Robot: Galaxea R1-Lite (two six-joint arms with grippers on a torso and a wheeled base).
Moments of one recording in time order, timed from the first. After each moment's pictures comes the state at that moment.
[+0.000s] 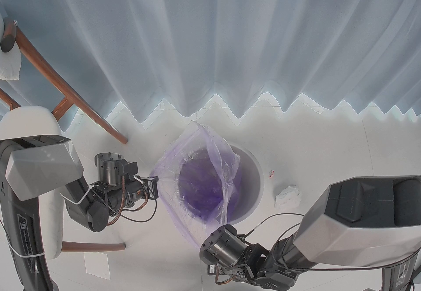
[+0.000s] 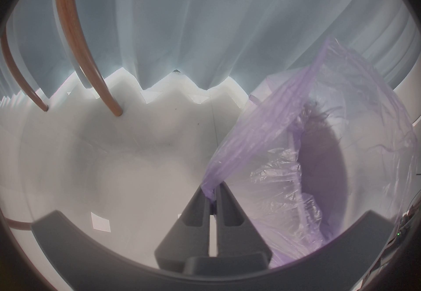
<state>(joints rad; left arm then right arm) -0.27 2.26 -0.69 -1.12 -0.11 -0.19 0.88 2.30 -0.93 -0.35 -0.25 0.87</state>
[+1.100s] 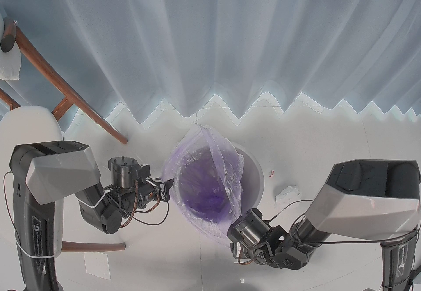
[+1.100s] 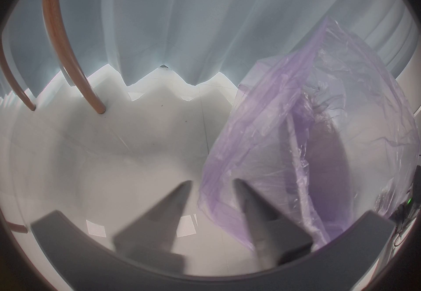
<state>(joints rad) -0.32 2.36 -0.77 -1.17 -0.12 -0.20 0.70 2.33 -0.88 -0.36 -0.33 0.76</state>
